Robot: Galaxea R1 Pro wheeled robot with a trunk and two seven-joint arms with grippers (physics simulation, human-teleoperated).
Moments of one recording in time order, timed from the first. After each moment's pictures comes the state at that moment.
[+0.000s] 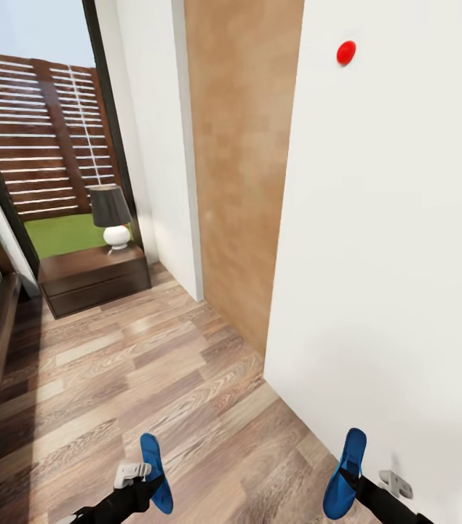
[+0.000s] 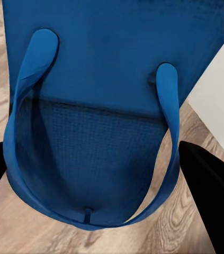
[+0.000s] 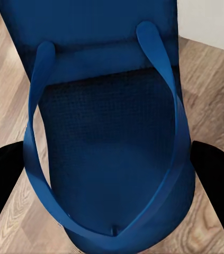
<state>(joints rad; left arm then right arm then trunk) -0.51 0.13 -0.64 -0.06 0.90 -0.25 -0.65 -0.39 -0.20 -0.41 -0.29 -0.26 0.08 0.62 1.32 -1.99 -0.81</state>
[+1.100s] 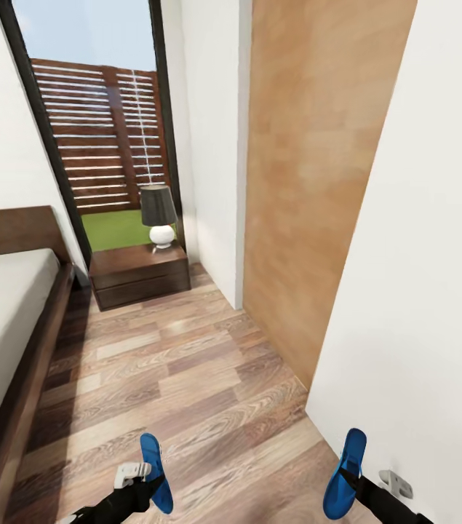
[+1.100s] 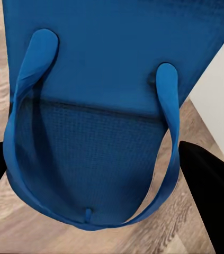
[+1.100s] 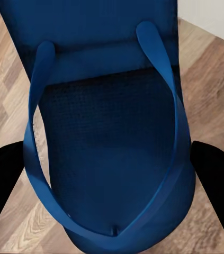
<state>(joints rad) -0.51 0.13 -0.64 -0.06 0.90 -0.25 -0.65 -0.39 -0.20 -0.41 -0.29 -0.26 0.08 0.61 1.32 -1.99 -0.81</state>
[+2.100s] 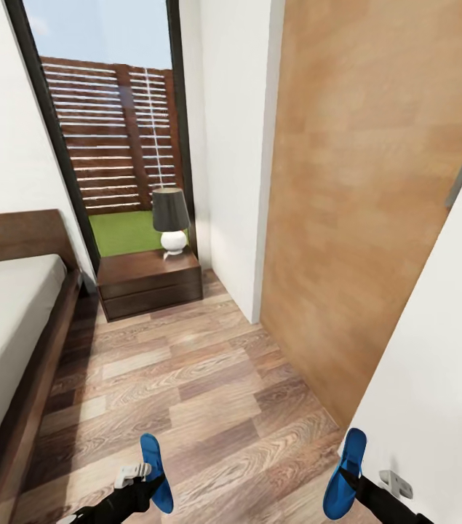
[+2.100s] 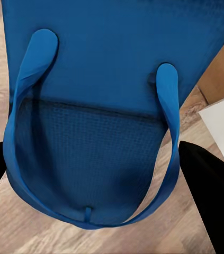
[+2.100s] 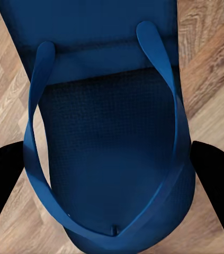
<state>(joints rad) -0.51 0.13 -0.64 -0.06 0.90 -0.25 -0.65 -0.39 -0.20 -0.41 -0.29 -0.26 0.08 0.62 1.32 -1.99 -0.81</state>
